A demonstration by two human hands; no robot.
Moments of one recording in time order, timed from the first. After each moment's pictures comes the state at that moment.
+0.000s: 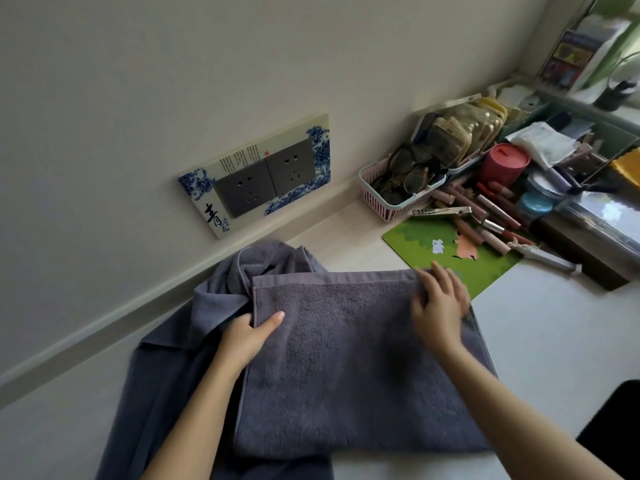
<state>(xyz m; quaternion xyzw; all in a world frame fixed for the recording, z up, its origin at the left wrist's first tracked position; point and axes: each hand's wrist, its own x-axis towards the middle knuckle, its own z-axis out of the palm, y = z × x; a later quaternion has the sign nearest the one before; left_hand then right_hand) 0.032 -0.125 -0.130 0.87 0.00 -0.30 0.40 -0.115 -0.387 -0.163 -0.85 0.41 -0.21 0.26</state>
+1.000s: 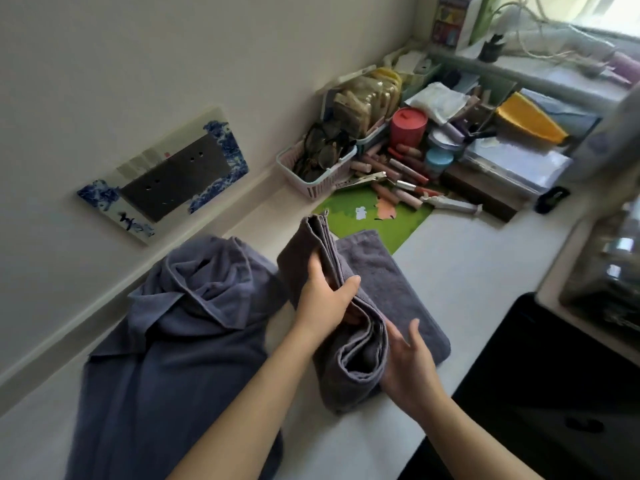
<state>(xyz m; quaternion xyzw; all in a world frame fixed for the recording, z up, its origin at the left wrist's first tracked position) -0.117 -0.289 -0.066 0.81 -0.20 -0.32 0.44 -0.262 -0.336 -0.151 -0.18 0.38 -0.12 0.90</state>
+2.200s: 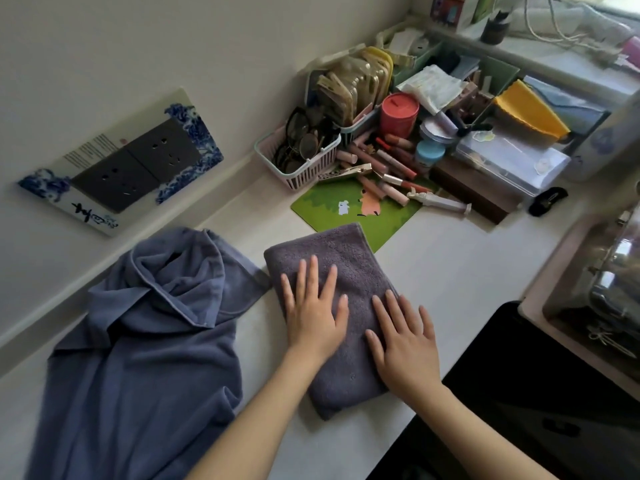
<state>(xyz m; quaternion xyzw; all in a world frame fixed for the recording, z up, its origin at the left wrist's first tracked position) -0.137 -0.312 -0.167 0.91 -0.41 -0.04 0.07 -0.283 -0.393 -0.161 -0.92 0.36 0.04 0.16</state>
